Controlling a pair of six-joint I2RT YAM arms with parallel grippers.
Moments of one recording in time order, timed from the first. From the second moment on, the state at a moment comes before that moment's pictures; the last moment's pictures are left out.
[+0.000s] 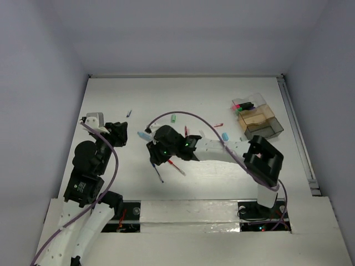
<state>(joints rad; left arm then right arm) -0.33 0.45 0.71 -0.28 -0.13 -0.31 1.06 1.83 1.29 -0.14 -0.06 0.36</state>
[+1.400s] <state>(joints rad) -0.32 0.46 0.72 -0.26 -0.01 -0.34 0.87 1.85 1.59 -0.16 0.04 0.43</state>
